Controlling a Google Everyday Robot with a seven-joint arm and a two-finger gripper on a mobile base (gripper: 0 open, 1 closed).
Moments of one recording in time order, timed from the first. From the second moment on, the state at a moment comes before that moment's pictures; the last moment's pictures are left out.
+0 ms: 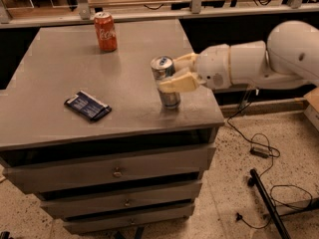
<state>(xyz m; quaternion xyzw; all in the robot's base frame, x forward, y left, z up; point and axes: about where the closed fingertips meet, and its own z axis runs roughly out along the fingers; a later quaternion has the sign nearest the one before) 0.565 -0.027 0.911 -0.52 0.63 0.31 0.48</state>
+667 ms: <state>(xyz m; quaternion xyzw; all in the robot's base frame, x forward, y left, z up) 0.637 0.005 0.907 -0.61 0.66 0.24 0.37</state>
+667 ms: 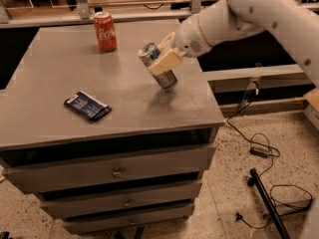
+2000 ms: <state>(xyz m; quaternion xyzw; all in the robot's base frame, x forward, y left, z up) 0.655 0.139 0.834 -0.81 0.58 0.02 0.13</state>
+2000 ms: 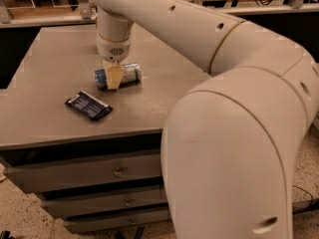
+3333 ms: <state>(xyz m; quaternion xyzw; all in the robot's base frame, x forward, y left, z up) 0.668 0.130 0.840 -0.80 0.60 0.01 0.09</state>
